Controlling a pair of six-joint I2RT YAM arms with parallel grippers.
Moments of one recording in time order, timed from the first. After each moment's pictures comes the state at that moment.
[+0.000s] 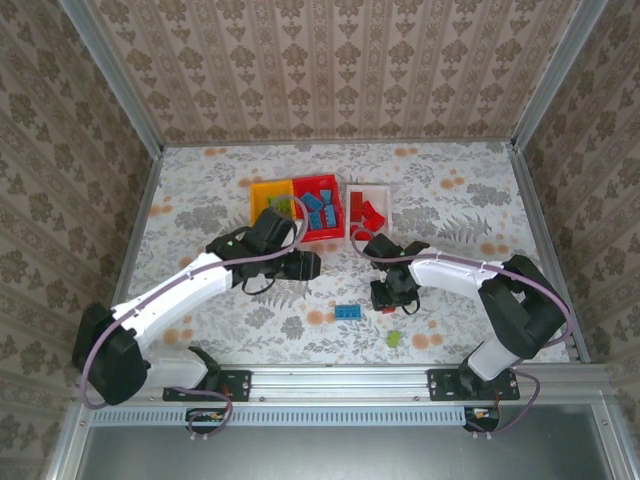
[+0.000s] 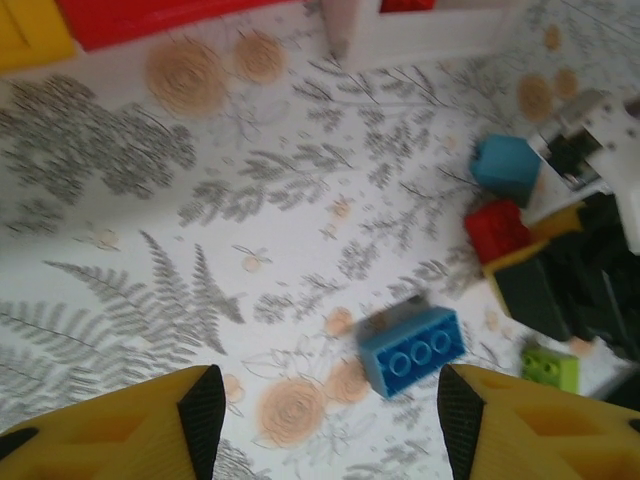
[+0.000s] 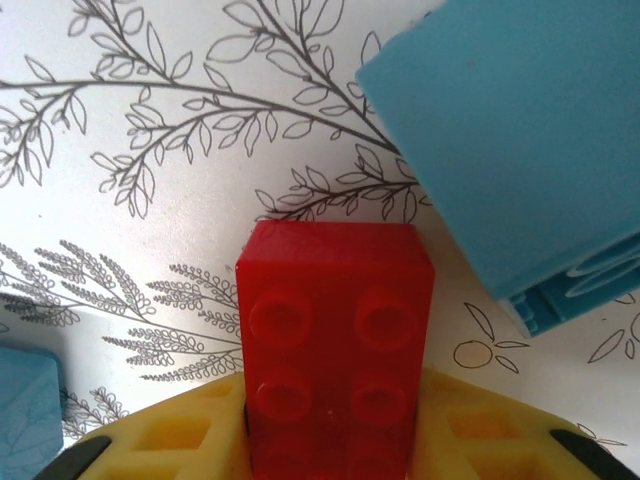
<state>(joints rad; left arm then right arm) -0.75 1.26 0.94 -0.63 0.22 -0.54 0.65 1.58 0.85 -0.72 -0.04 0.47</state>
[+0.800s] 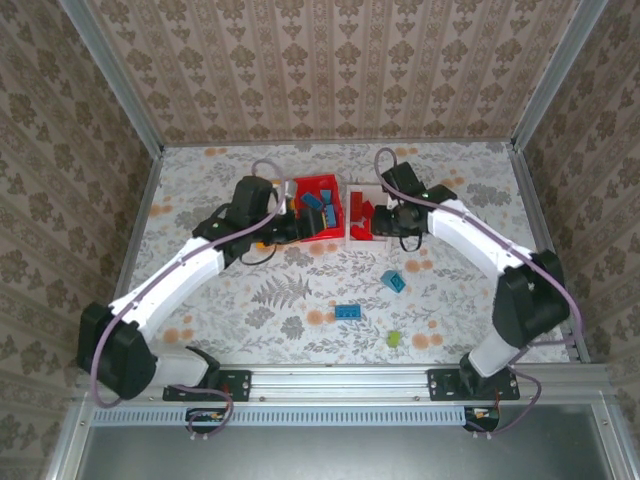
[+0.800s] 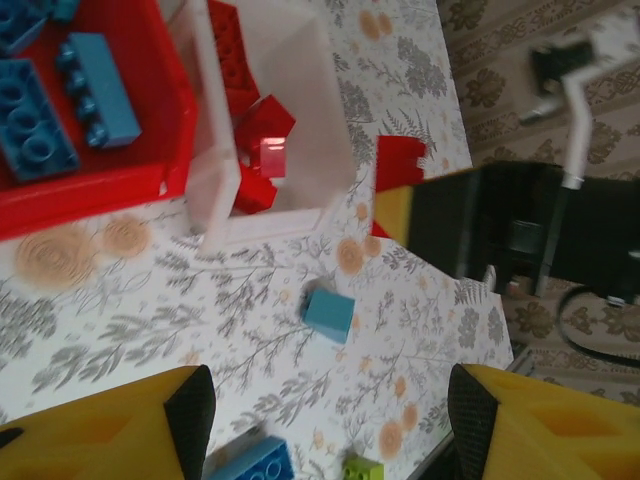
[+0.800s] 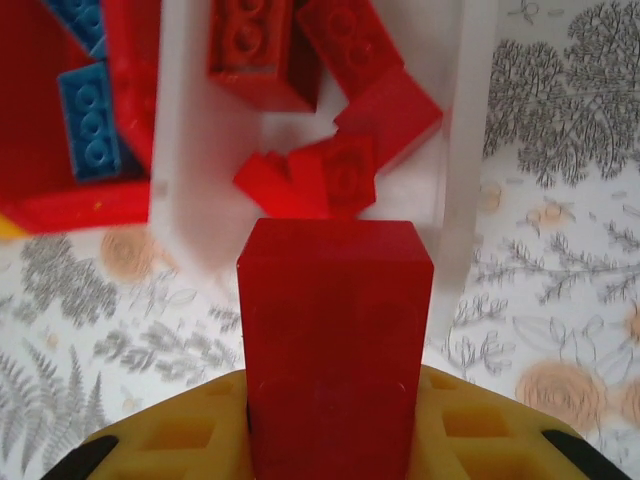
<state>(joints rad) -0.61 1.35 1.09 -0.39 0.44 -0.69 0.41 1.66 1.33 -0.76 -0.03 0.46</state>
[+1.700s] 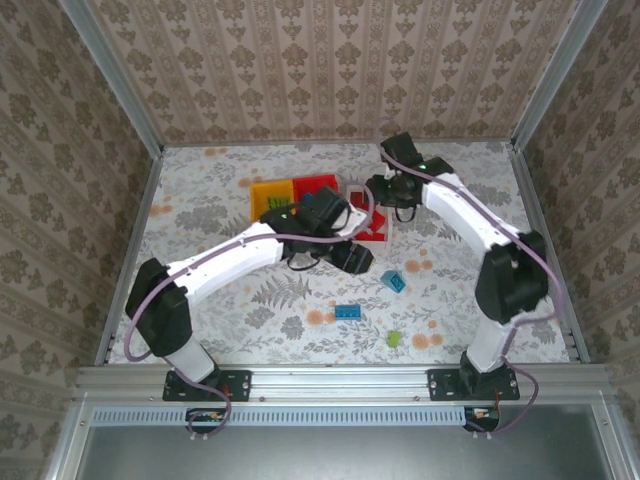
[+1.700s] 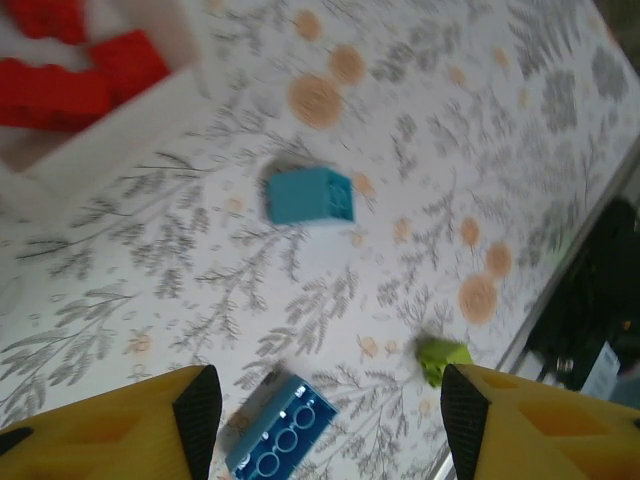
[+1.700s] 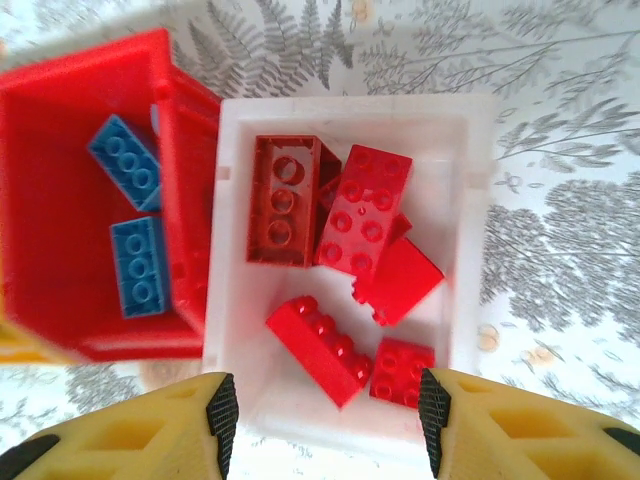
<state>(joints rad) -0.94 1.64 1.37 -0.68 0.34 -0.24 0.35 1.73 1.55 -0.79 -0.02 0.44</state>
